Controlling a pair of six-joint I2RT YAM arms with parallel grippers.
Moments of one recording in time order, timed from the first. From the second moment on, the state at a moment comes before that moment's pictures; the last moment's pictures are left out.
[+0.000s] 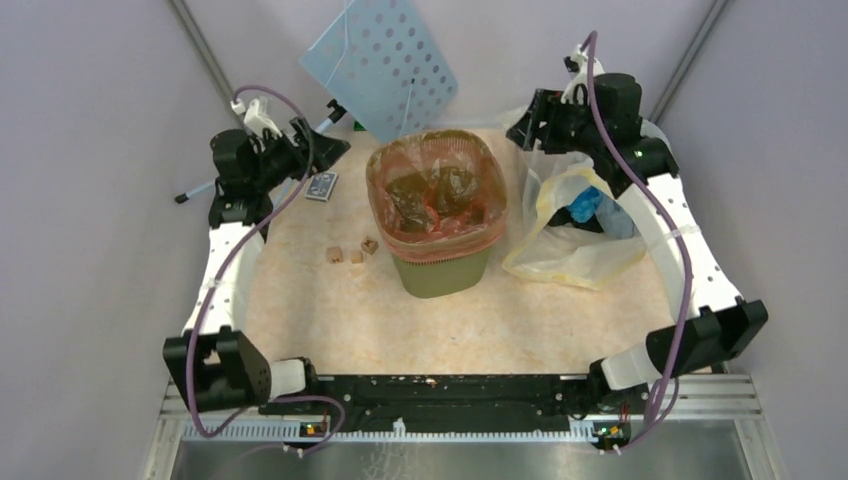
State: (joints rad) left arm 0.11 1.33 1.21 -0.03 0.67 -0.58; right arm 0.29 1.48 1.70 -0.59 -0.24 0.32
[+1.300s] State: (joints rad) left arm 0.06 0.94 0.72 -0.12 0.96 -0.68; right arm 0.82 1.88 1.82 -0.99 -0.04 0.02
